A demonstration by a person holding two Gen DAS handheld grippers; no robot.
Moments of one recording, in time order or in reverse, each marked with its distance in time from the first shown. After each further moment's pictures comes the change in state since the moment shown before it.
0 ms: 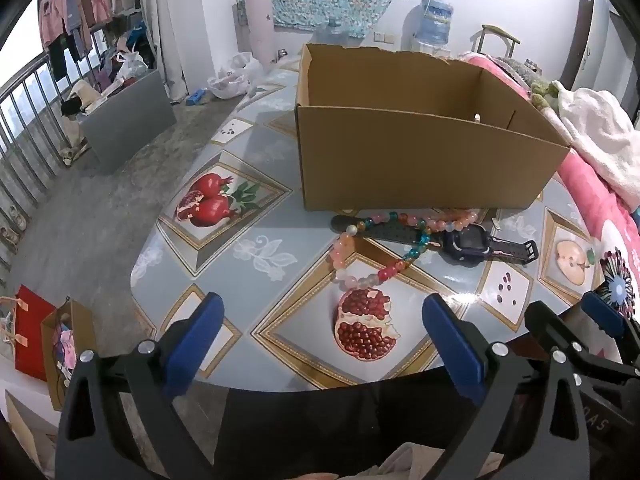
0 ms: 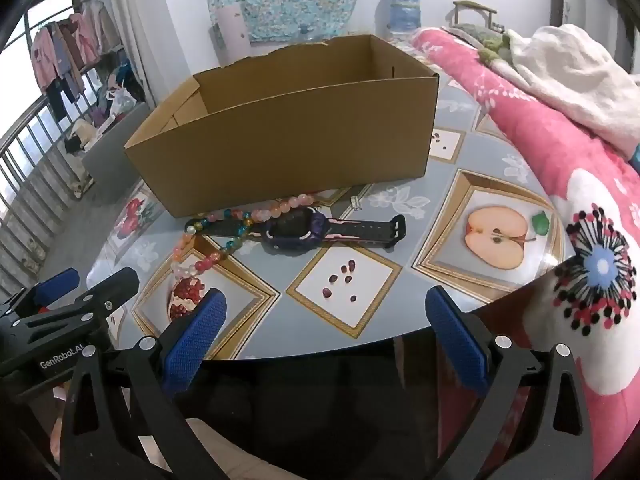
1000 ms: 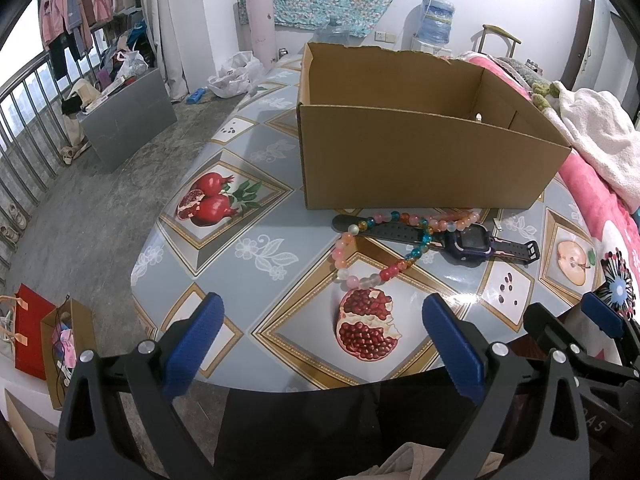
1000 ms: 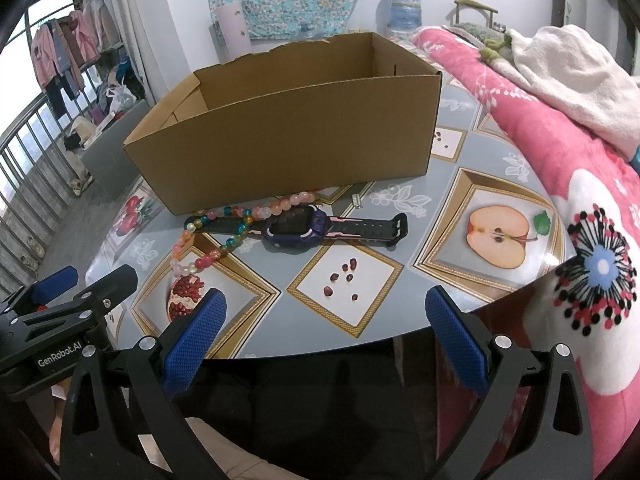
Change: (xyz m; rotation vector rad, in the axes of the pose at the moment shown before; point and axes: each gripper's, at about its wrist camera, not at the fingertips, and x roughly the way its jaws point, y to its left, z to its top) left arm 0.000 0.000 0.000 -0.001 0.002 -0.004; right arm 0.001 0.001 0.001 -0.006 0.006 -0.009
